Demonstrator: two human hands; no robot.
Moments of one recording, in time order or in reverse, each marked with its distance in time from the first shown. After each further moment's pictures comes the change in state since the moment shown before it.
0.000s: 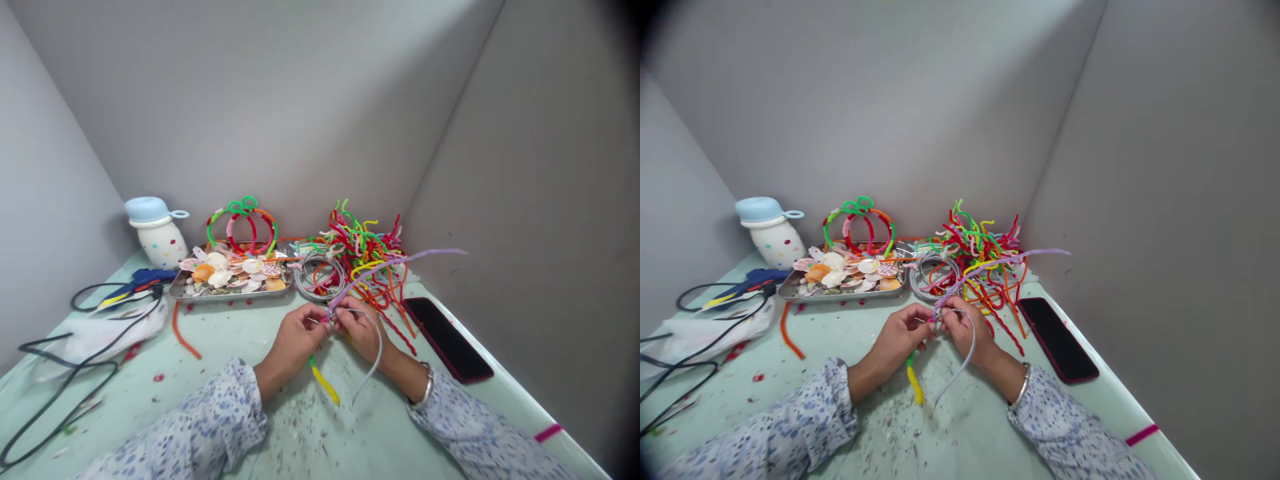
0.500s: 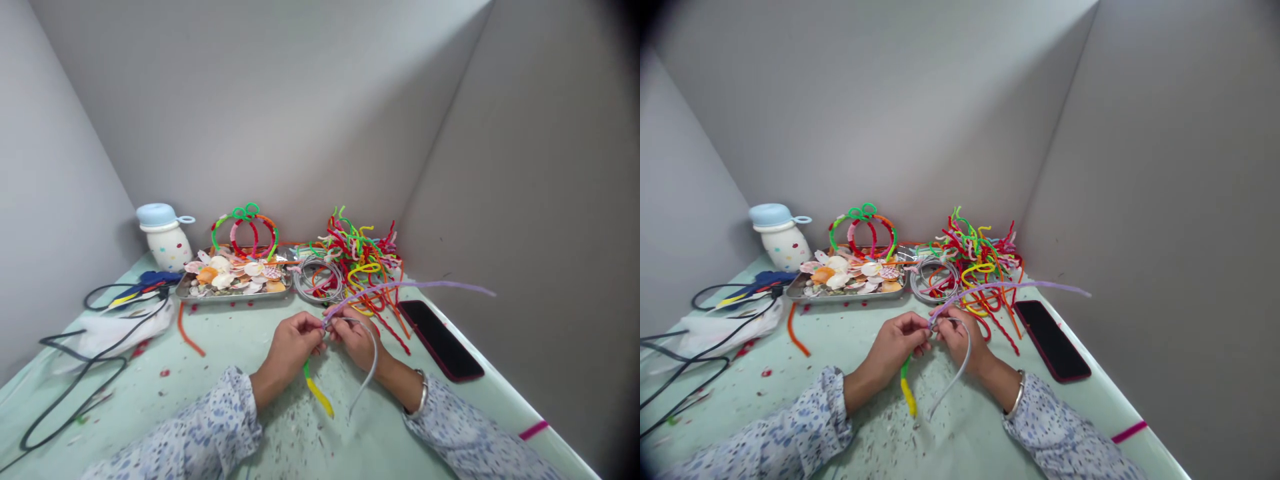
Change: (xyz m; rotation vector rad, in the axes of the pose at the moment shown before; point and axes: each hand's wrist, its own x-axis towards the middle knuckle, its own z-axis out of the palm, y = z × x) left_hand -0.020 0.008 0.005 -0.051 0.067 -0.048; right_hand -0.016 -0.012 0.006 0.015 0.001 0.012
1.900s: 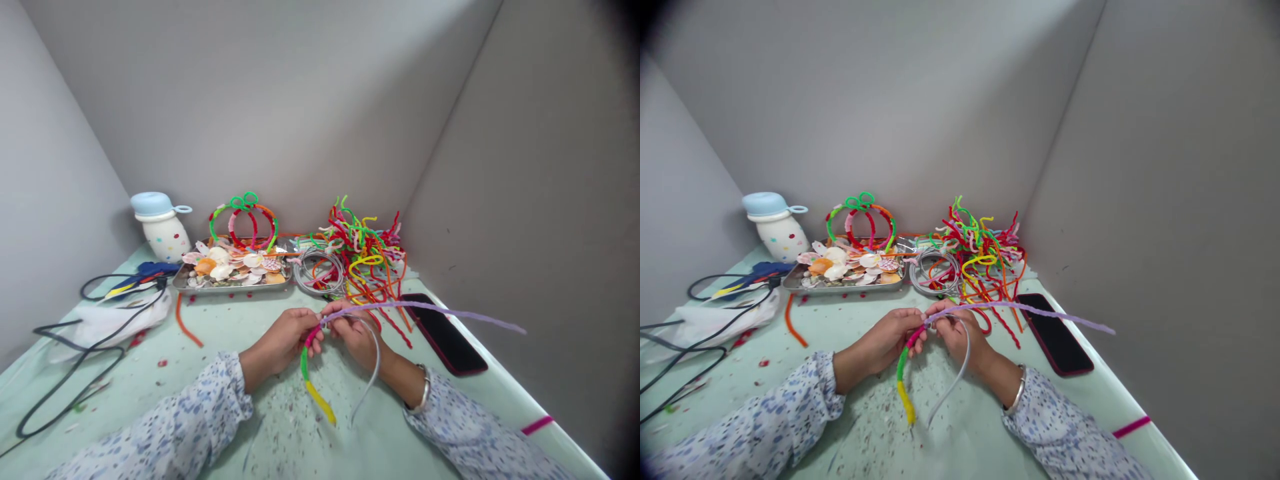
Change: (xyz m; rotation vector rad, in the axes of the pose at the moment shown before) left_hand 0.011 -0.004 -0.013 -0.312 -0.264 -0.309; right_hand -0.003 -0.010 -0.002 -0.108 -0.080 -0.045
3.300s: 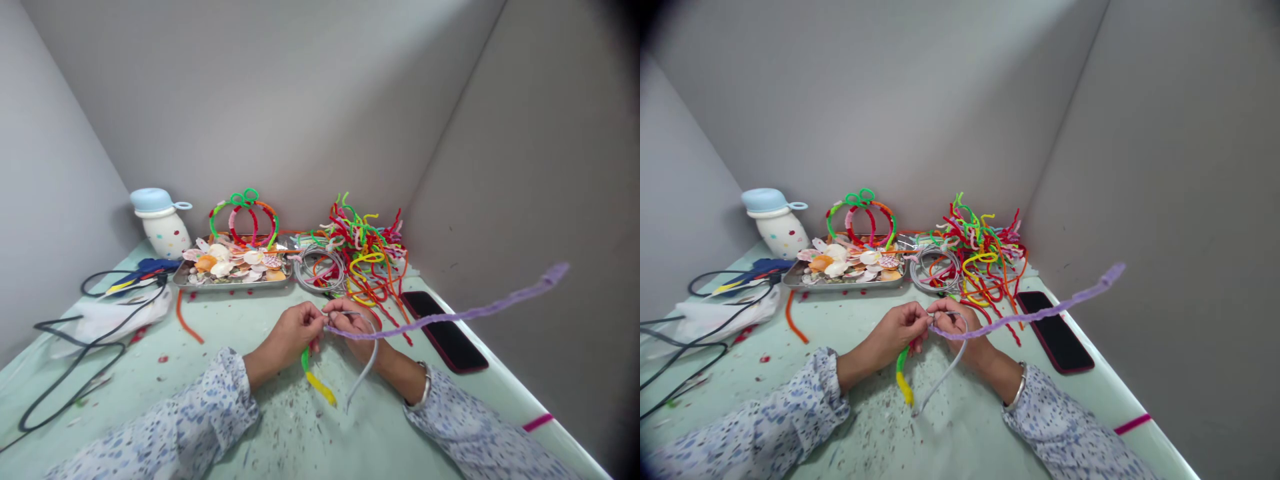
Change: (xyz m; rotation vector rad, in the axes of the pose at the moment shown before) left_hand 0.003 -0.006 0.002 0.422 0.072 0.245; right_hand -0.001 0.012 0.002 0.017 0.027 0.040
